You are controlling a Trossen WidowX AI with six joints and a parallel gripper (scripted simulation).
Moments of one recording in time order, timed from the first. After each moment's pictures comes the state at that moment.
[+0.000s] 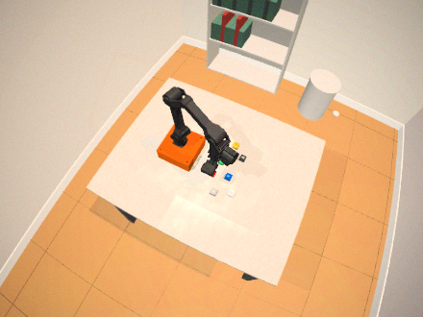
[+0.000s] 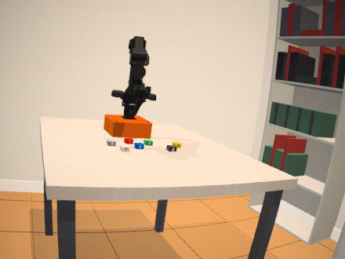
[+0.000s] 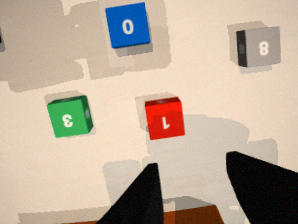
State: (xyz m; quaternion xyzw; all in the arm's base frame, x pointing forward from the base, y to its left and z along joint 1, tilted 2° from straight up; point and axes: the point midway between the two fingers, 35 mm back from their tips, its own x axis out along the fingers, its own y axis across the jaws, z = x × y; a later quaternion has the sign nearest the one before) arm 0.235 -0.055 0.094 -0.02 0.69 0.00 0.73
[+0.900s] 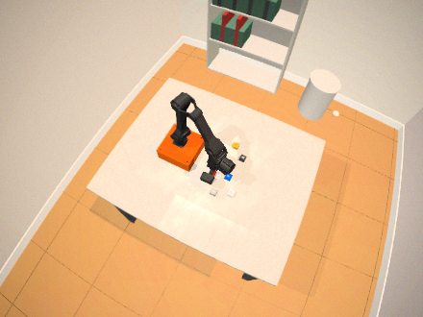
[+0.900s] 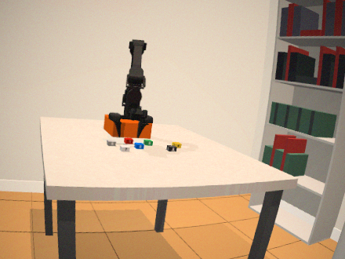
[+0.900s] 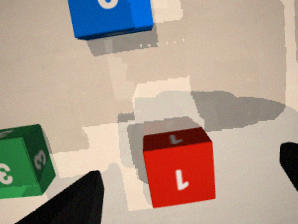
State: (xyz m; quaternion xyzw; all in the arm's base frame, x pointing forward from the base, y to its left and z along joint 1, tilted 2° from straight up) arm 0.236 -0.058 -0.003 -0.02 0.69 0.00 0.73
